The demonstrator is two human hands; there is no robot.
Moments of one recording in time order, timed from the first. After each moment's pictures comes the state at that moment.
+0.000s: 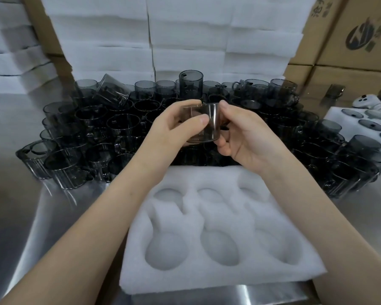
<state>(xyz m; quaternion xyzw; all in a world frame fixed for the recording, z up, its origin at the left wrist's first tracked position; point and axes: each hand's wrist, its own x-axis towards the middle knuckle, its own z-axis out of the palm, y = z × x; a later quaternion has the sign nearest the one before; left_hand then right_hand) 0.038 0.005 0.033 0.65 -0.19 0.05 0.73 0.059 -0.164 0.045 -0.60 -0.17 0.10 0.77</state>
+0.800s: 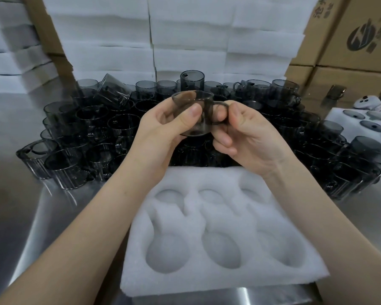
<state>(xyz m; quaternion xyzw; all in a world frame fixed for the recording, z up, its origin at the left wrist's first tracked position) 0.033 0.009 0.040 0.56 -0.19 0.06 0.81 0.056 -0.163 0.042 -0.53 -0.31 0.13 0.78</state>
